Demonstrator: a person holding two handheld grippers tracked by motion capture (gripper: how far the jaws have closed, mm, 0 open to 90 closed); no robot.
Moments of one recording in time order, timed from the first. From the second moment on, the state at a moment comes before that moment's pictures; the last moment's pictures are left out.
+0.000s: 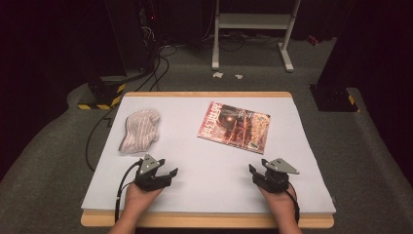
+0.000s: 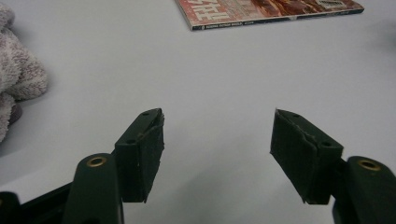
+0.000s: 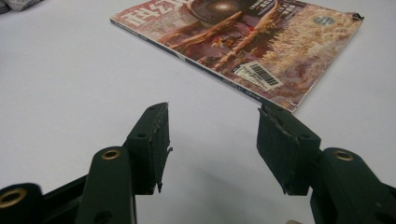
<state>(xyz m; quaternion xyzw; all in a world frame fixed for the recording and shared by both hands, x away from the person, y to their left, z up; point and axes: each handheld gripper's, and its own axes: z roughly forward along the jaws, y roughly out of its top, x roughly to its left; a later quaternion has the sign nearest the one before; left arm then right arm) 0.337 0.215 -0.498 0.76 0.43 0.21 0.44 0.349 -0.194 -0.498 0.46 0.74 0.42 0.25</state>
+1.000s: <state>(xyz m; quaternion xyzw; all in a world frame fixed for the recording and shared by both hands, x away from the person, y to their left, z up) 0.339 0.209 -0.498 0.76 0.43 0.21 0.44 0.350 -0.199 -0.498 0.46 0.74 0.42 0.26</state>
